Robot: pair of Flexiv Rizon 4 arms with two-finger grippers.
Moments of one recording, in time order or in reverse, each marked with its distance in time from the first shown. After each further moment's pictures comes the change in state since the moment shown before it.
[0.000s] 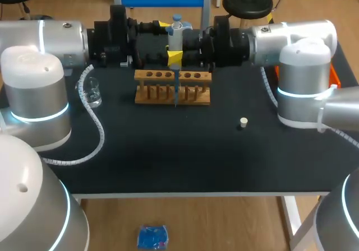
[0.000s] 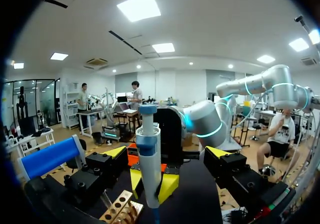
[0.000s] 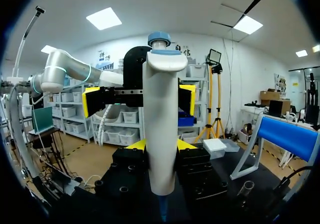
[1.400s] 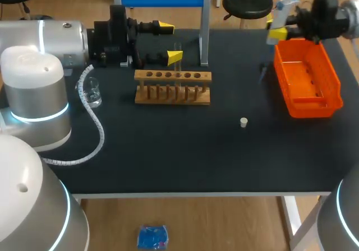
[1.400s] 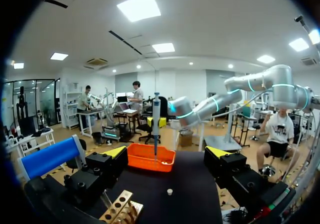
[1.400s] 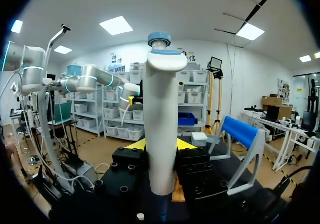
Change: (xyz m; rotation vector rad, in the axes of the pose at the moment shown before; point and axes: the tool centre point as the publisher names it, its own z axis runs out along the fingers) left arm 0.000 0.000 0.000 0.000 0.000 0.000; right arm -0.049 0.006 -0.260 -0.016 0.070 -0.049
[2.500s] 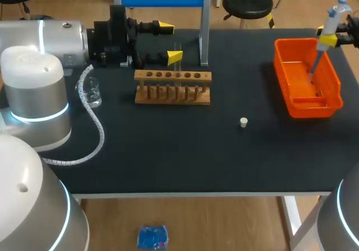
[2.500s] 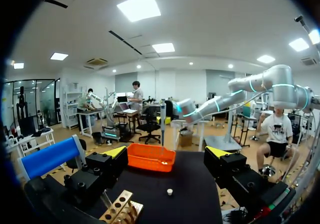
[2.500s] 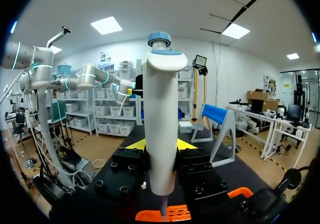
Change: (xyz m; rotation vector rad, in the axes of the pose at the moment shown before) left arm 0.000 0.000 0.000 0.000 0.000 0.000; right arm 0.008 -0.035 -0.124 0.024 -0.114 0.028
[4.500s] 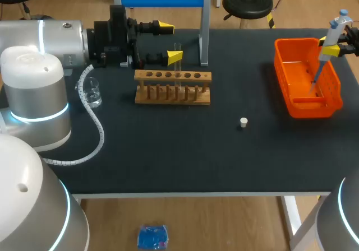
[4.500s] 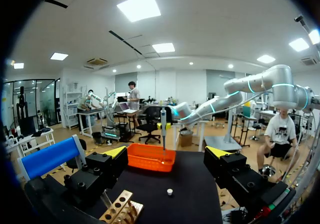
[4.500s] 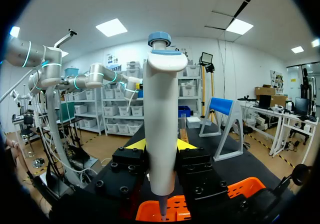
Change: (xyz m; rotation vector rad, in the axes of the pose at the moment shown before) left arm 0.000 0.000 0.000 0.000 0.000 0.000; right arm 0.002 -0.033 -0.013 -0.002 0.082 0.031
